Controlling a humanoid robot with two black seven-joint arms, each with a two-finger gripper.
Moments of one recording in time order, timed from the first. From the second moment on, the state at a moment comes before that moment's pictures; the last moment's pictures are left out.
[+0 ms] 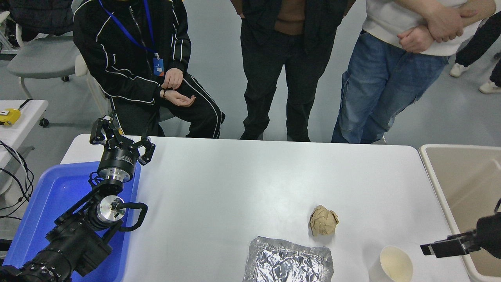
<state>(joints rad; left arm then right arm) -0.52 0.22 -1.05 -0.60 0.18 -0.33 -0.58 0.81 -1.18 0.02 1.37 -1.67 0.35 0.49</state>
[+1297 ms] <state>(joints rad) -0.52 0.22 -1.05 -0.60 0.18 -0.33 -0.58 0.69 -0.96 0.01 1.21 -1.66 0.19 0.52</state>
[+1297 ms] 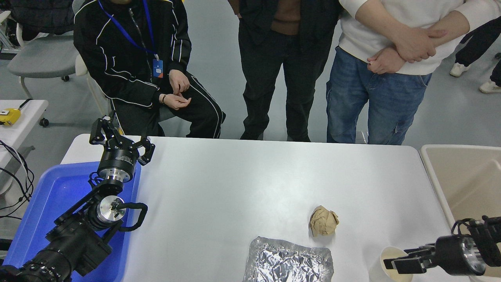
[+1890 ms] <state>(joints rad) -0.52 0.22 -1.05 -0.60 0.18 -0.33 -0.58 0.67 -0.94 0.00 1.09 -1.64 0.16 0.55</state>
